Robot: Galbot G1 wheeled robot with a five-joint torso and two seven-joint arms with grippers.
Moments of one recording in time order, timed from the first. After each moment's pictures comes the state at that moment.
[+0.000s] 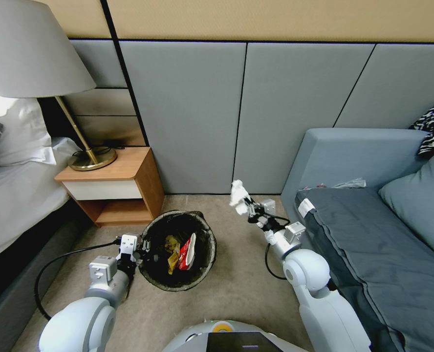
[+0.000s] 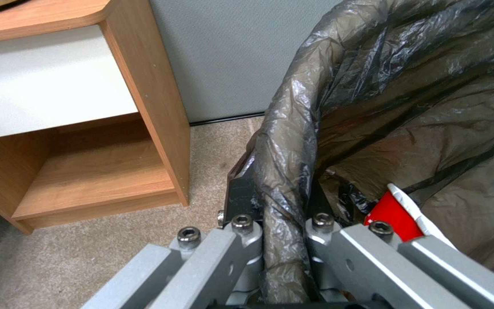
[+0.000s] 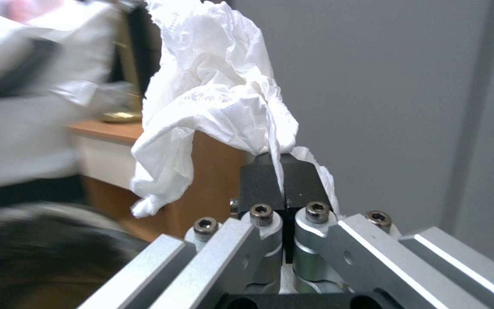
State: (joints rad) left arm 1.70 -1.37 -0.76 -2.50 -0.16 0.66 0.14; right arm -1.23 1.31 0.24 2.32 0.32 -0.42 -0.19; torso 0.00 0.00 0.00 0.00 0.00
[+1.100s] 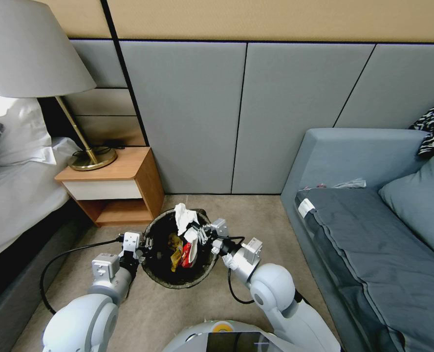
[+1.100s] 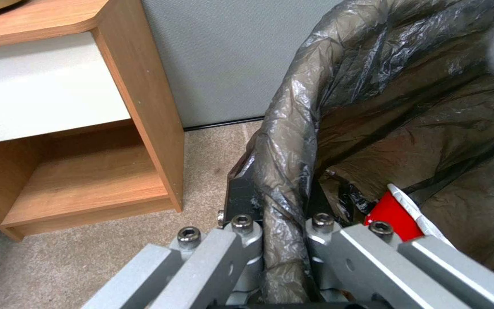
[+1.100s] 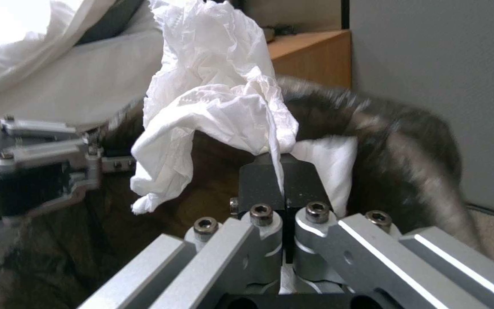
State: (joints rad) left arm 1.68 -1.37 -0.75 -2.50 -0.17 0.67 0.13; right arm -1.29 1.34 0.00 2.21 0.23 -0.42 -0.20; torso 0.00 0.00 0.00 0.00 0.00
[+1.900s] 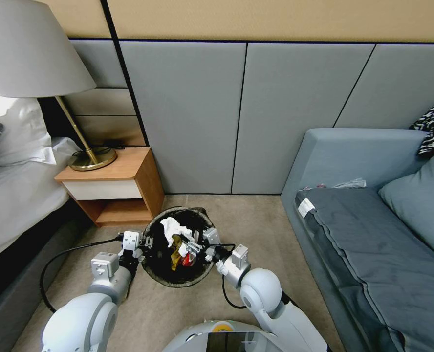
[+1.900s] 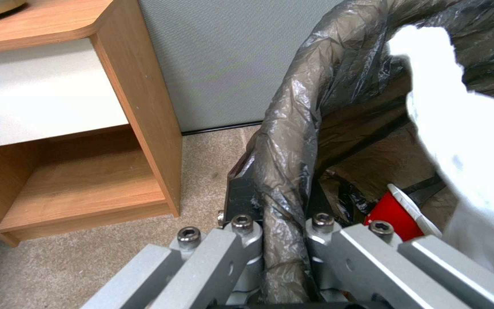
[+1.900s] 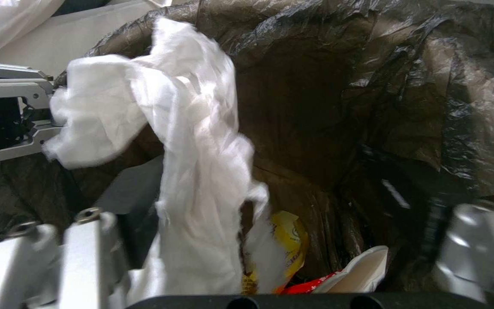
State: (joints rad) left arm 1.67 -1.37 -0.75 -2.50 -0.18 0.67 0.13; right arm -1.29 1.36 -0.02 2.16 0.20 -0.42 -0.17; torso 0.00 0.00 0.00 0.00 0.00
